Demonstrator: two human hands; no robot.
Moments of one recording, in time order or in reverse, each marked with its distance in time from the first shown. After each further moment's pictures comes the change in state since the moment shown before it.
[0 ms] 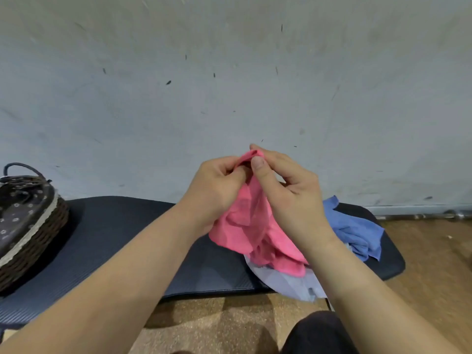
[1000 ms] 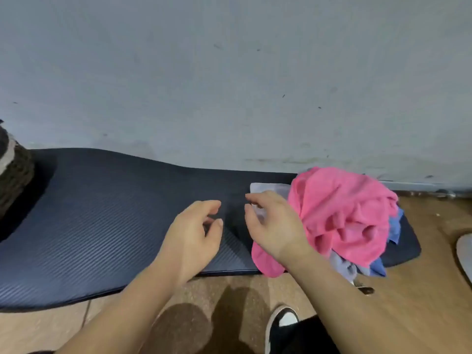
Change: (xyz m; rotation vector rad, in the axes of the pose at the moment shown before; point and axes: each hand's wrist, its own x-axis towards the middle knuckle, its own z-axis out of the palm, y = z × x) left_hand -0.026 -0.190 -0.072 0.615 0.023 0.037; right_hand -0.050 0.165 0.037 -0.857 -0.379 0.216
